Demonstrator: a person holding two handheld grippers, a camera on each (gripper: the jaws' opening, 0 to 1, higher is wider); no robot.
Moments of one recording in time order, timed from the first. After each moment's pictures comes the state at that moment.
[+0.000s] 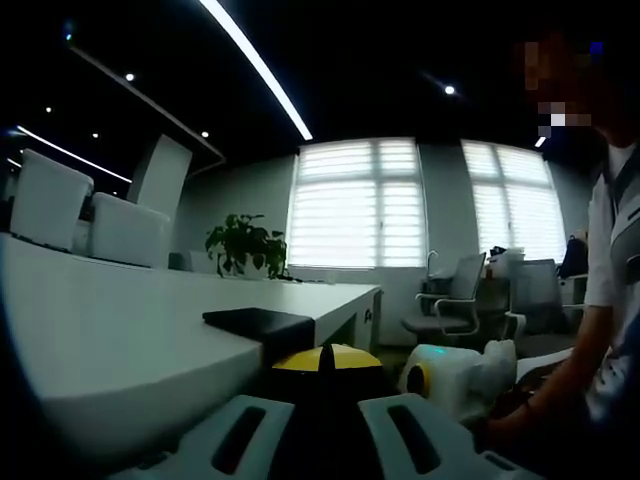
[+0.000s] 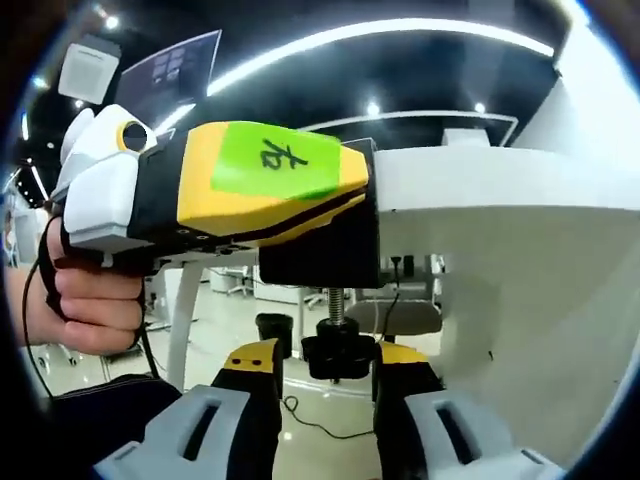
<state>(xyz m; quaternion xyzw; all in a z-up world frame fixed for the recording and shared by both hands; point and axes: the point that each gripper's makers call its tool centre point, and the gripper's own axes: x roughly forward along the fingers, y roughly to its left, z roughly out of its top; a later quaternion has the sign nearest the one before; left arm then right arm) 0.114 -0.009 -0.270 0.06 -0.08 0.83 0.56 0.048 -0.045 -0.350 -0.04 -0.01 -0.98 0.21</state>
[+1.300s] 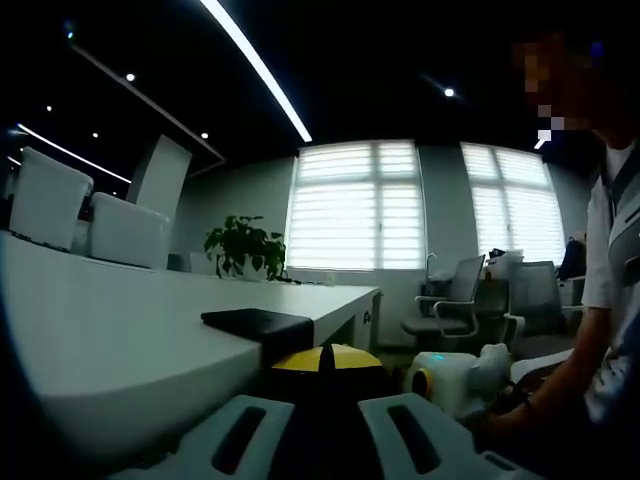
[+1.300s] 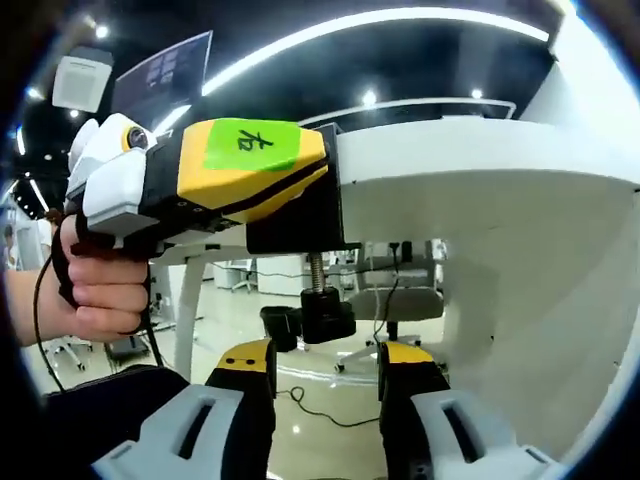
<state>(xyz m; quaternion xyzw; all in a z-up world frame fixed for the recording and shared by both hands) 0.107 -0.010 -0.268 0.06 -0.08 0.82 0.56 0.055 -0.031 -0.363 -0.02 -0.03 -0.98 0.20</state>
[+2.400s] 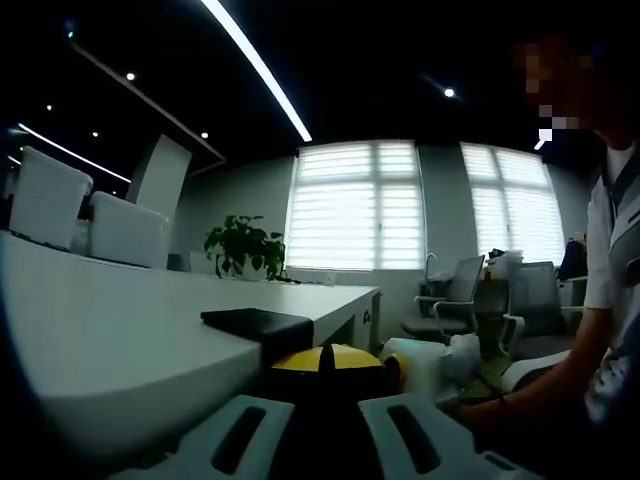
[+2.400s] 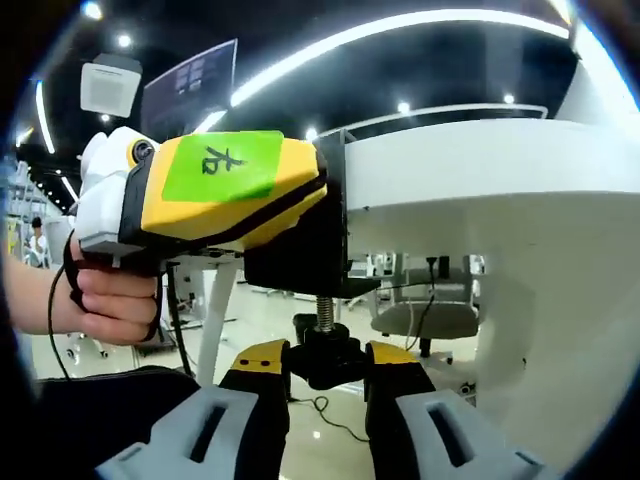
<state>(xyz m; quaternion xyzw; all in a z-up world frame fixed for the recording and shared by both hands) 0.114 -0.011 -0.269 0.06 -0.08 0.82 0.56 0.040 -0.049 -0.347 -0.05 0.00 -0.94 0.33</state>
